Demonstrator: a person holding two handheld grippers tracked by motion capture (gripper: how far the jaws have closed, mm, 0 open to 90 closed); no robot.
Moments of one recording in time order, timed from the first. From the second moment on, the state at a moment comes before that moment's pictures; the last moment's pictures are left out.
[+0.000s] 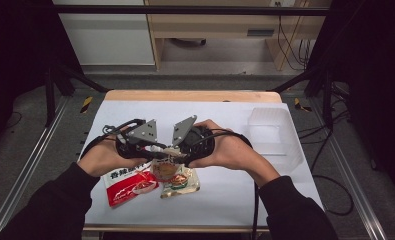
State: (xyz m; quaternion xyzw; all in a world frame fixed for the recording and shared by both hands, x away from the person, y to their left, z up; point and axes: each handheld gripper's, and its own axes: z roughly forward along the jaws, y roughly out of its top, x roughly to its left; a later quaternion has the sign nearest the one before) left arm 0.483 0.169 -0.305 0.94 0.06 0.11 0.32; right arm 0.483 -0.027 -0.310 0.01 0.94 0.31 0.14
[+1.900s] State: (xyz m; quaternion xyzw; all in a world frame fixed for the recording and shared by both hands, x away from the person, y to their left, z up) left arm 0.489 0.175 -0.322 0.93 0.06 0.11 0.34; right arm 0.487 -0.014 -0.306 0.03 0.96 0.24 0.13
